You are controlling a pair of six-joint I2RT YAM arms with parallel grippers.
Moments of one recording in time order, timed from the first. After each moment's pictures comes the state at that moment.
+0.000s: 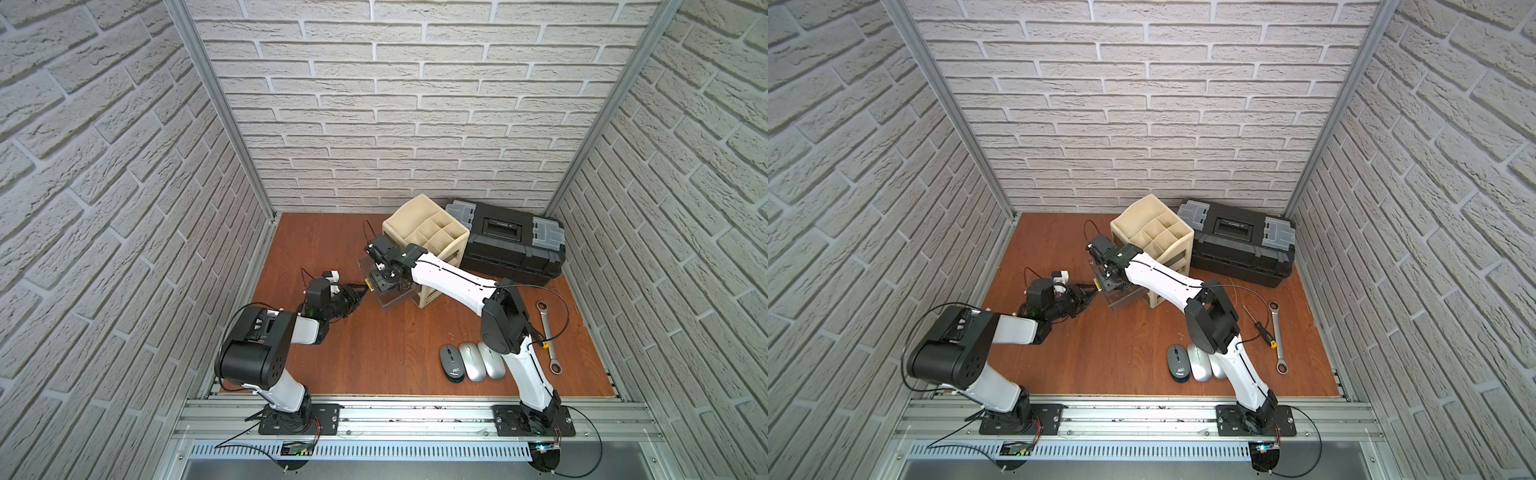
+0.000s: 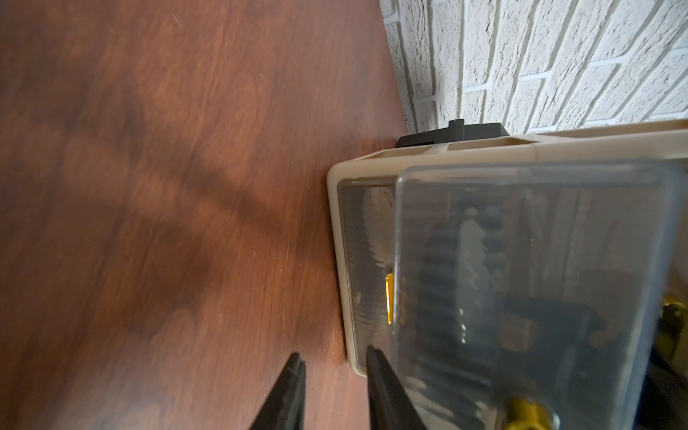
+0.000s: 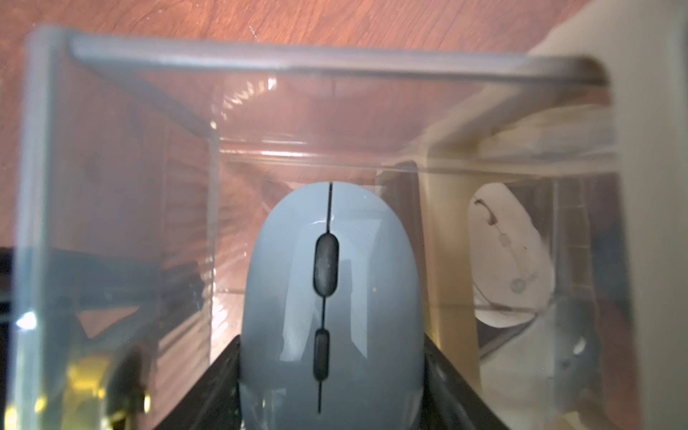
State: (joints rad) left arm -0.19 1.59 0.40 0.73 0.55 -1.11; right arm 0.80 2.21 2.00 -0.91 0.24 0.20
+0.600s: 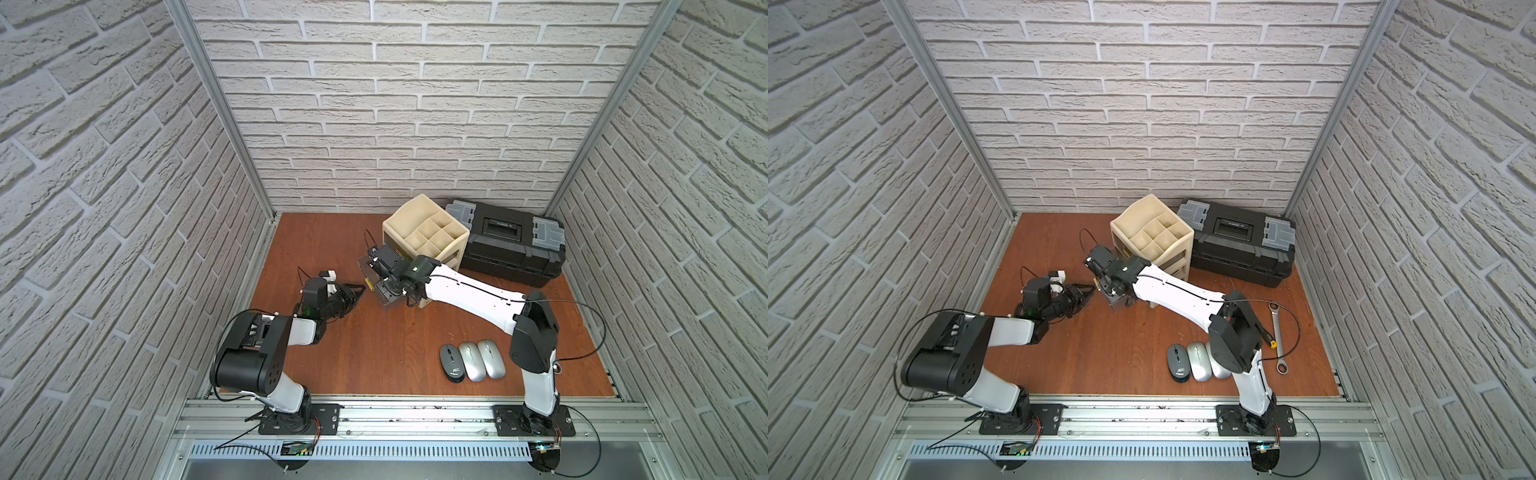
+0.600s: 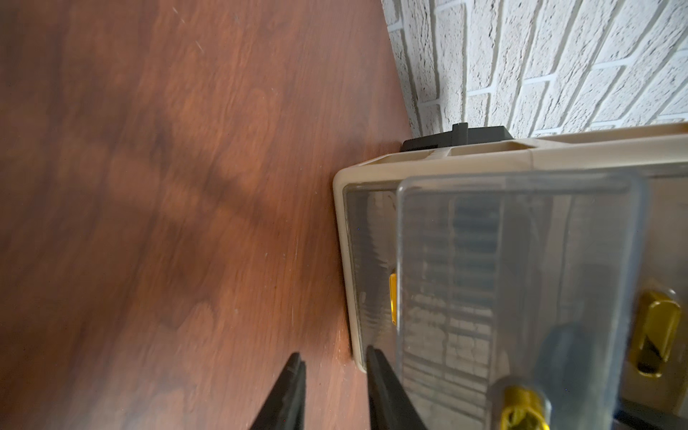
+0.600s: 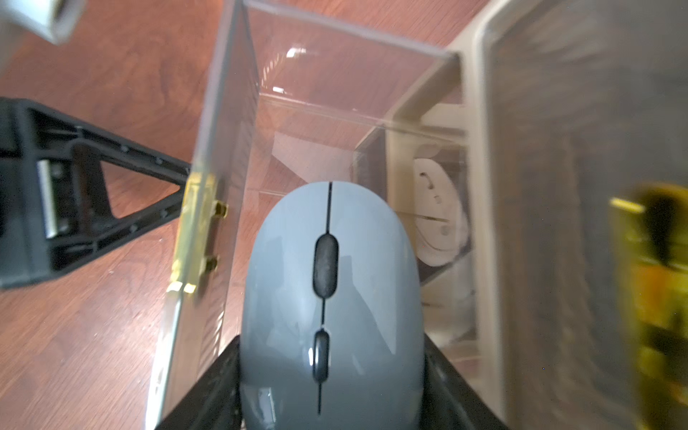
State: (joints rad) left arm -0.16 1.53 0.40 0.64 0.56 -1.06; right arm 0.89 1.95 1.77 -0.88 0.39 0.14
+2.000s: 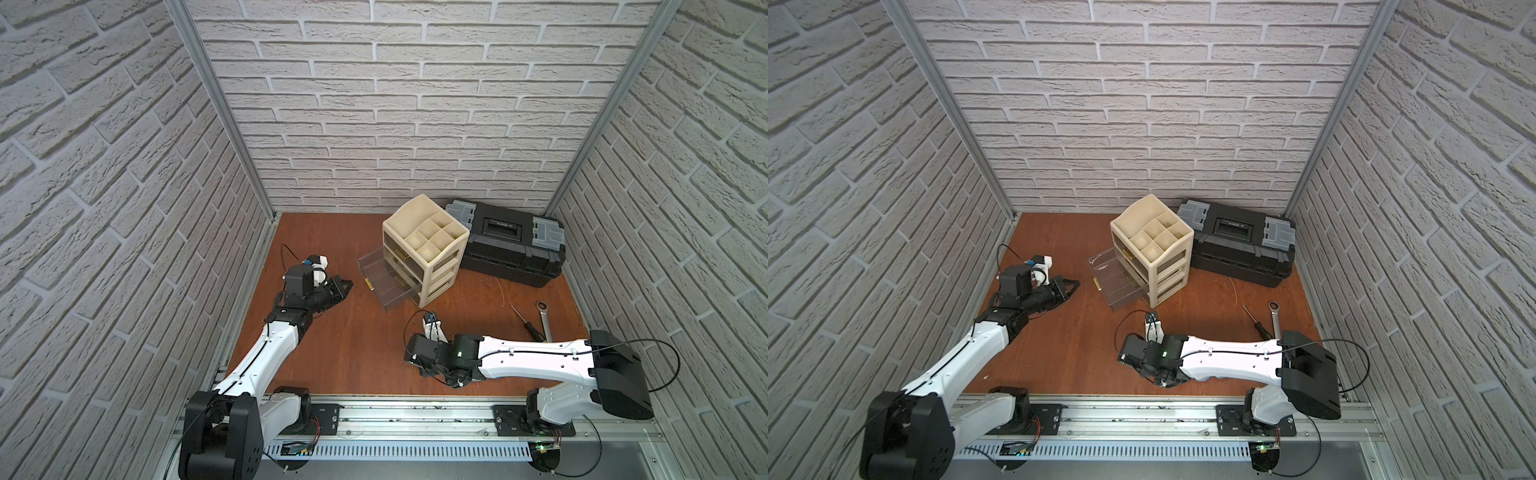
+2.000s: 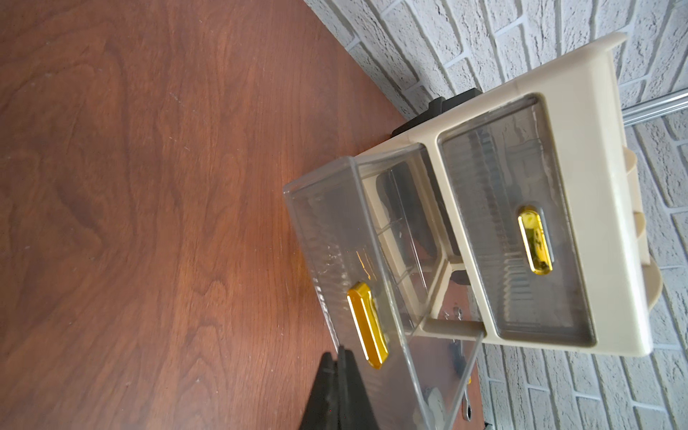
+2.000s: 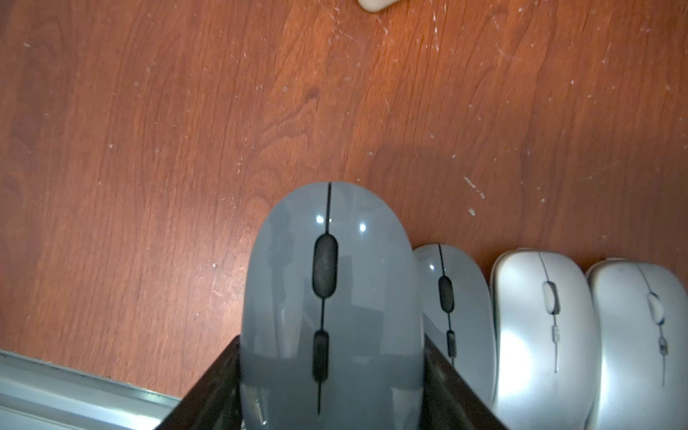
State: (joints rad) left arm -0.12 1.09 0.59 -0.08 0.51 -0.69; right arm 1.22 1.49 0.94 -0.79 0.40 1.03
